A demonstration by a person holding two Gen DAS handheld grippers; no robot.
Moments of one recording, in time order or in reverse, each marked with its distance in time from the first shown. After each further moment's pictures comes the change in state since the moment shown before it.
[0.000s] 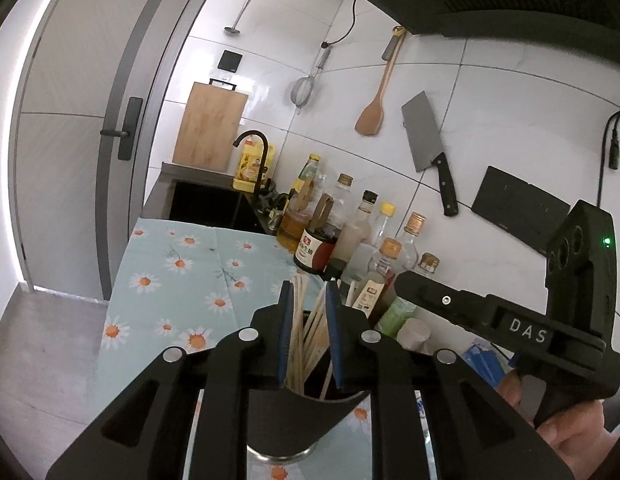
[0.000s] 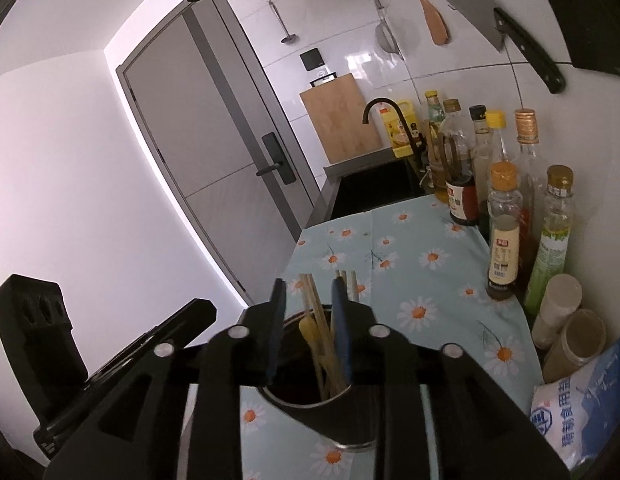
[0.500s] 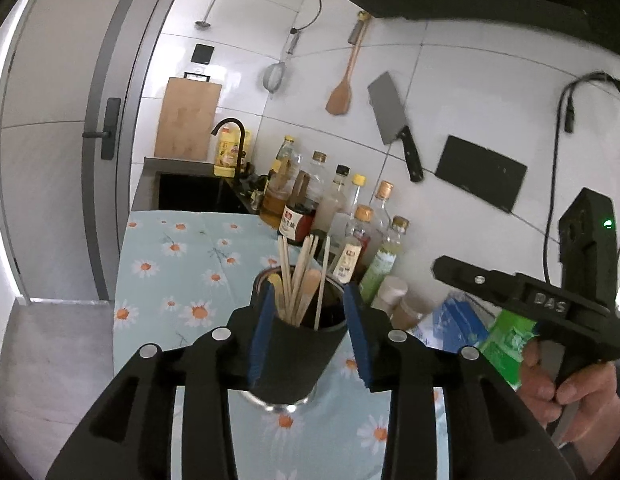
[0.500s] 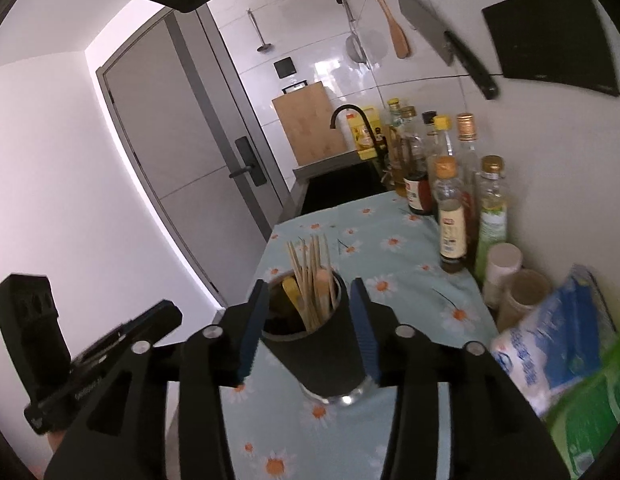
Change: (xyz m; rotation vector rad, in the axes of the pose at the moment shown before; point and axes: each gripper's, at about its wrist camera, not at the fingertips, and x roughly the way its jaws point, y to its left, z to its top) left arm -0.054 -0.004 -0.016 0.092 0.082 -0.071; right arm -0.077 0.015 -0.038 -0.006 -0.021 -0.145
